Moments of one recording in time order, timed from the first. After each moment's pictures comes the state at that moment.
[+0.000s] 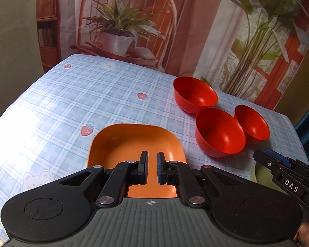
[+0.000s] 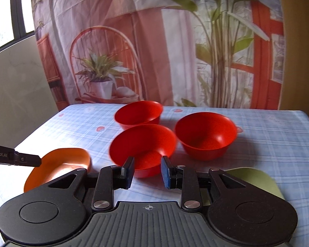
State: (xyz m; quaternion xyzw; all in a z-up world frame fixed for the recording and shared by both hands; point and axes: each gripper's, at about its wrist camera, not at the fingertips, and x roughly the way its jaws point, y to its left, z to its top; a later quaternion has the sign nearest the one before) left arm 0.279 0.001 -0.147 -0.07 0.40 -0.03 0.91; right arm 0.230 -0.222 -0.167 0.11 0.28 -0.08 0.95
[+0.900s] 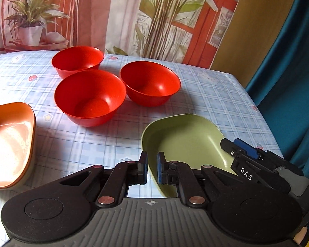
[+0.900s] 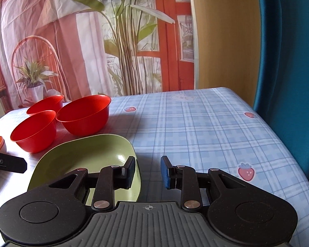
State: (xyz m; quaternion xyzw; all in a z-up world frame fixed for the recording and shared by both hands) left arm 0.266 -0.163 -0.190 -0.04 0.43 -0.17 0.89; right arm 0.140 -0.346 -0.228 0.12 0.27 -0.20 0.93
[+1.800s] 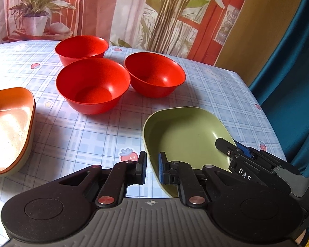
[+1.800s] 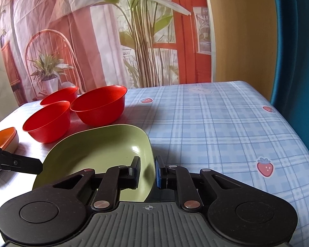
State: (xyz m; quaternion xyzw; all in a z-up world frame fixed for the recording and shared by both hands) left arm 0.264 -0.160 -0.200 -0.06 0.44 -0.15 0.89; right arm 0.144 -0.344 -0.236 0.12 0.28 -0.15 0.94
